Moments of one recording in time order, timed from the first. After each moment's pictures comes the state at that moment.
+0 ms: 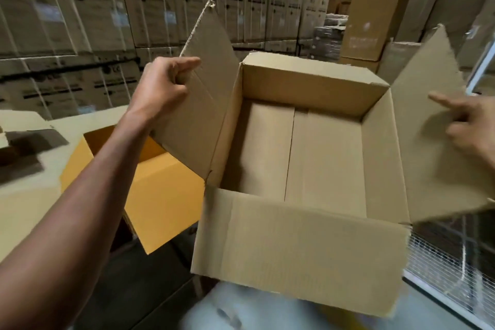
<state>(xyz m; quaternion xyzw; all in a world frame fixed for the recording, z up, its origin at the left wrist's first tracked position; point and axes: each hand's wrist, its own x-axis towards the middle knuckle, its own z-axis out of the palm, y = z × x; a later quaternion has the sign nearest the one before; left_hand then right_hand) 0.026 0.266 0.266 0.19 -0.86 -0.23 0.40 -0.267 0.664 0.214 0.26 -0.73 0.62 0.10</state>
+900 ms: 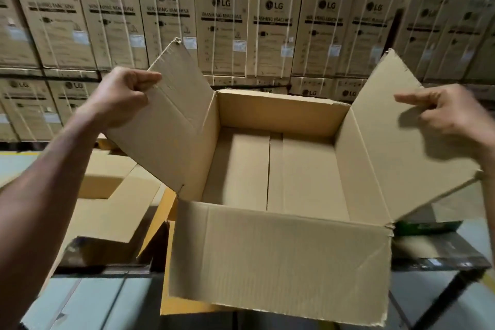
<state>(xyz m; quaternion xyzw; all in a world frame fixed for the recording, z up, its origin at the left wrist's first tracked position) 0.084 0.111 0.295 0.55 -0.71 -0.10 0.43 -0.448 0.220 0.305 0.56 -0.72 0.41 -0.04</state>
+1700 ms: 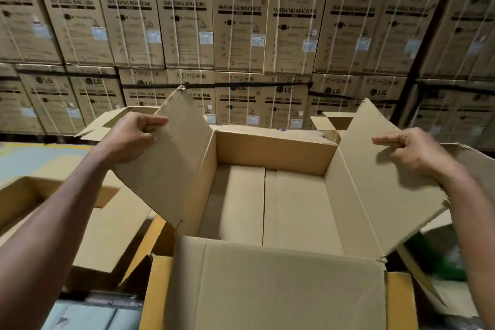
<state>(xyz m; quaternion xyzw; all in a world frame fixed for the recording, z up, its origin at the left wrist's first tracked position) 0.072 -0.018 0.215 0.61 -0.67 -0.19 0.38 -0.474 0.041 0.227 0.61 -0.72 0.30 -0.12</state>
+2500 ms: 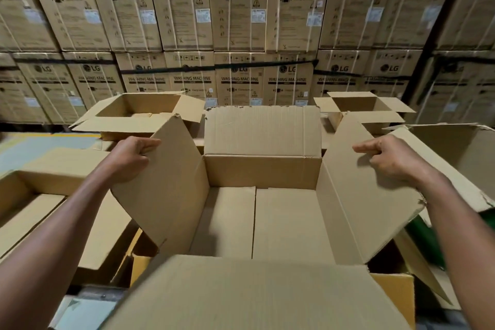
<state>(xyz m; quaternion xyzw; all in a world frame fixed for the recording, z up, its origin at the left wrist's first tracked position) 0.064 -0.068 0.134 0.68 -0.67 -0.16 0.26 -0.492 -0.013 0.165 0.63 -0.71 0.24 -0.19</state>
